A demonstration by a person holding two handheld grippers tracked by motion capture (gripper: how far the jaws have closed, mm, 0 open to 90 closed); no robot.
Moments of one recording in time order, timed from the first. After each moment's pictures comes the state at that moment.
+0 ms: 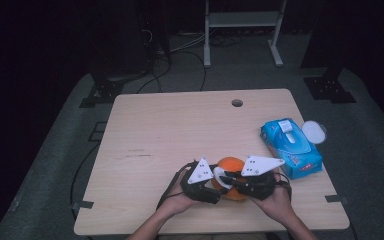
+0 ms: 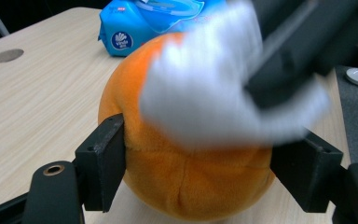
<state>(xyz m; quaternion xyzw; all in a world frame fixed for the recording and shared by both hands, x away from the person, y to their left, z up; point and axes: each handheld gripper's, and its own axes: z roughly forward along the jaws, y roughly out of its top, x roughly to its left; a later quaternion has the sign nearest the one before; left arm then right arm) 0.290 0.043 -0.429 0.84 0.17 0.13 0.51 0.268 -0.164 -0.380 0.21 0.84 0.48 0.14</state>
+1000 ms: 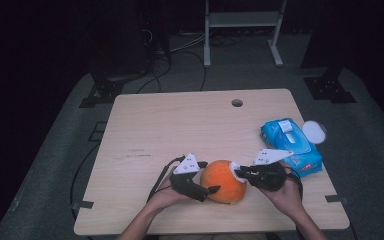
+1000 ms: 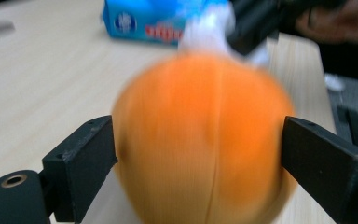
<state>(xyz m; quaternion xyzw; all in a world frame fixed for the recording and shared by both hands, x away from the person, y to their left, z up) 0.310 0.073 -0.434 0.83 0.17 0.07 0.53 0.294 -0.197 -0.402 0.28 0.84 0.44 0.13</state>
